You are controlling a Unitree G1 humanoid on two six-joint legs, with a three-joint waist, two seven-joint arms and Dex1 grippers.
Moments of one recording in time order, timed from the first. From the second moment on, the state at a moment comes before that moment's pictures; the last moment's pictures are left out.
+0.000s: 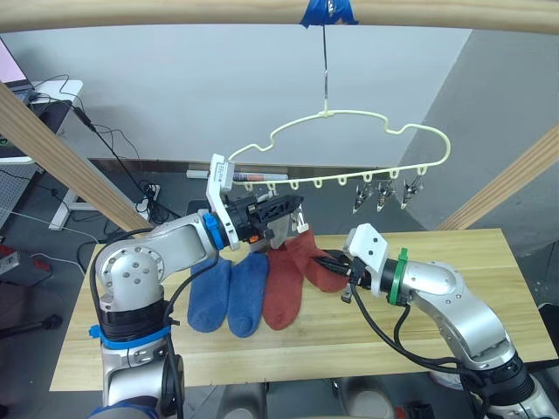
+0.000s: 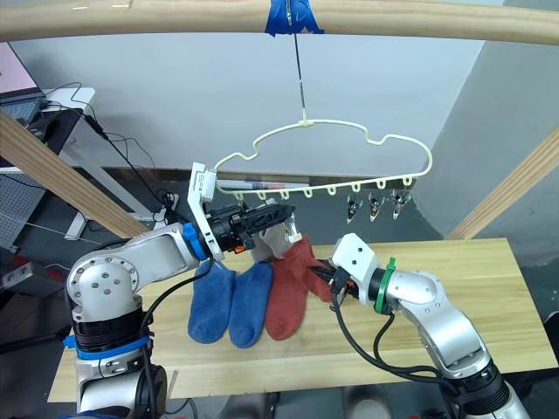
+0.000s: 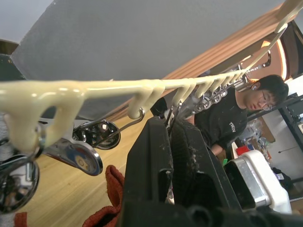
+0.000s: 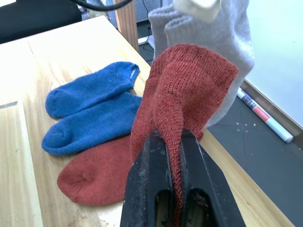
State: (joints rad) left arm -0.53 0.35 0.24 -0.31 -1.12 1.23 -0.30; right arm -0.23 -0.49 0.24 -0.51 0.22 0.60 0.72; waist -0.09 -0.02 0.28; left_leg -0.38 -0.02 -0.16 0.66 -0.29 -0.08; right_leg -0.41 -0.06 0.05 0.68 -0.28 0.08
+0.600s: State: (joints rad) left arm -0.52 0.34 0.23 -0.32 -1.16 1.21 -0.27; right arm -0.27 -0.49 0.21 -0.57 0.30 0.66 0.70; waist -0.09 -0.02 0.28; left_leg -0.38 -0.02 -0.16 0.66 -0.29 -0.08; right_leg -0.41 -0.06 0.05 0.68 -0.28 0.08
